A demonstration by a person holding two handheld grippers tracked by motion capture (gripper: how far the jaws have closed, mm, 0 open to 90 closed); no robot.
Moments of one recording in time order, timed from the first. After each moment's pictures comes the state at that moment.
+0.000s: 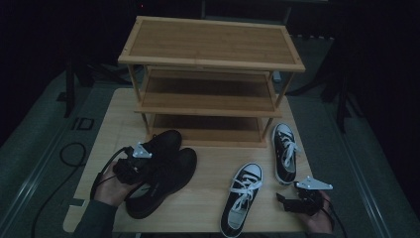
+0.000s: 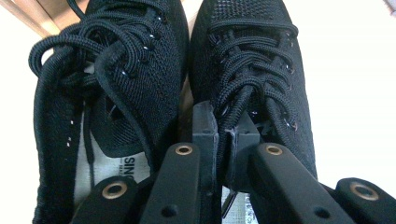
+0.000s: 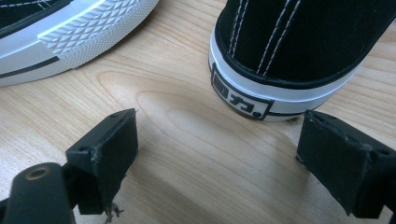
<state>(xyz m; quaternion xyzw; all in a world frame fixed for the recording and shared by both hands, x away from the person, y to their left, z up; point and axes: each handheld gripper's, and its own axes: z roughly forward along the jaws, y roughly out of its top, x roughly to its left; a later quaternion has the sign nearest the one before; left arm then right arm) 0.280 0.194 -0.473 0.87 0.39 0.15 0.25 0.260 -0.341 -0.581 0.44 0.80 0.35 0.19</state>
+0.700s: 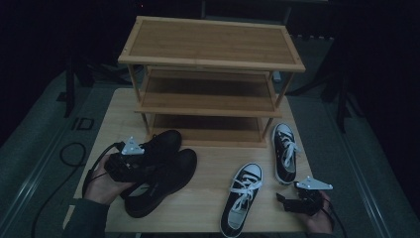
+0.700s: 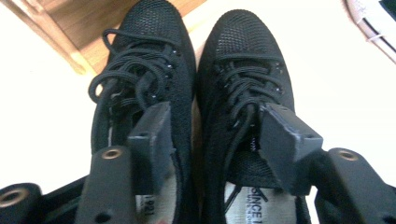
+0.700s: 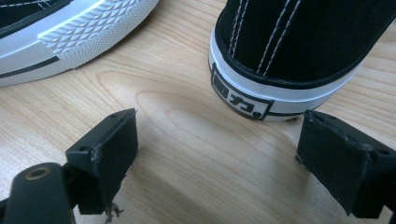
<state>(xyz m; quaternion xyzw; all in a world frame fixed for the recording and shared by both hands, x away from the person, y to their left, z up) 0.274 0.210 -0.450 0.86 0.38 0.17 0.29 0.260 -0.341 -0.581 0.44 0.80 0.35 0.20</state>
